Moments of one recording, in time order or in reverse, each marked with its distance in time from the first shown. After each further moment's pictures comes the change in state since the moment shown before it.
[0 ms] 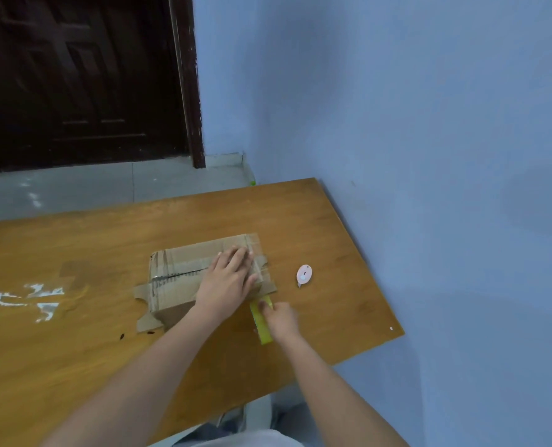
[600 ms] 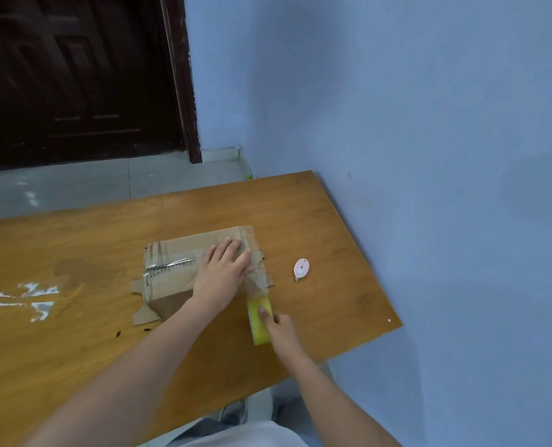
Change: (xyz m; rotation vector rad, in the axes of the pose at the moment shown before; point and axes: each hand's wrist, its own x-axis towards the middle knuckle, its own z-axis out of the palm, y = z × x) left_hand 0.009 -0.002 0.007 0.051 0.148 0.012; right_hand -0.017 0.042 0.002 0.153 -0.050 -0.125
